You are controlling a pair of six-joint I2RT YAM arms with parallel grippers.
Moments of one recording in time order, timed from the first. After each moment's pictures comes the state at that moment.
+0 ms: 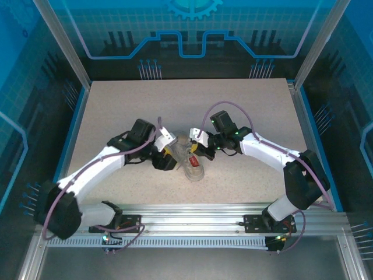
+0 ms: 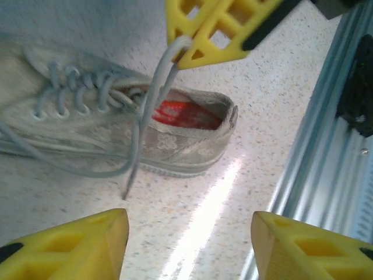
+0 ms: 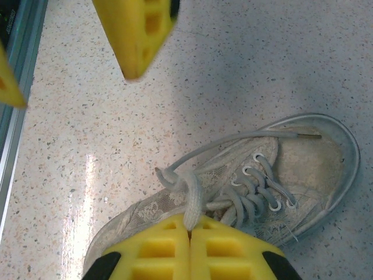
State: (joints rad) left arm -0.44 1.21 0.86 -0.62 0.58 0.23; right arm 0.58 1.55 1.03 -0.39 -0.60 -0.64
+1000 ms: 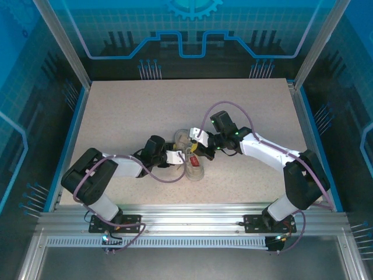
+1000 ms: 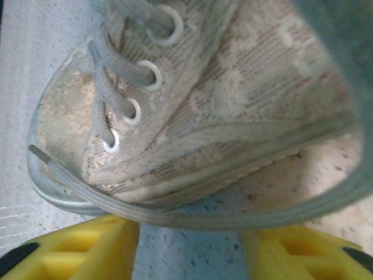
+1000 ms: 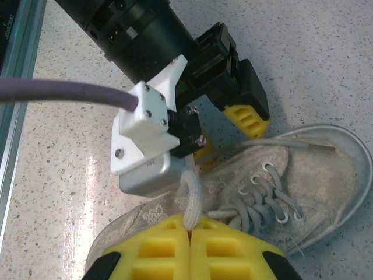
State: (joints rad) left arm -0.52 1.62 0.54 0.39 0.09 1.06; right arm 0.58 1.55 1.03 -0.38 -0.60 -0.62
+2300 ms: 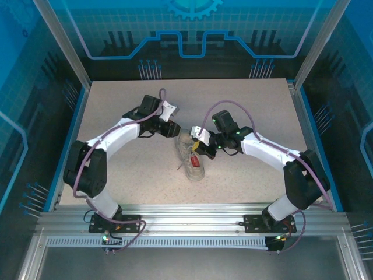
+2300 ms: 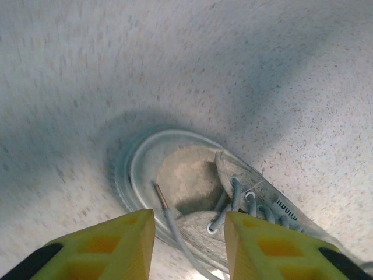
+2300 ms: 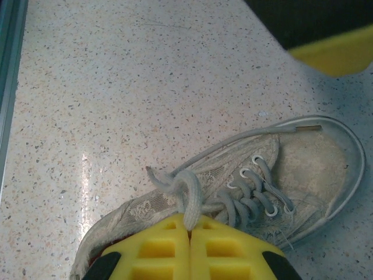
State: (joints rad) left arm -0.34 1.69 1.22 -0.47 0.44 -0.05; right arm 0.56 1.55 1.03 -0.38 -0.58 -0.59
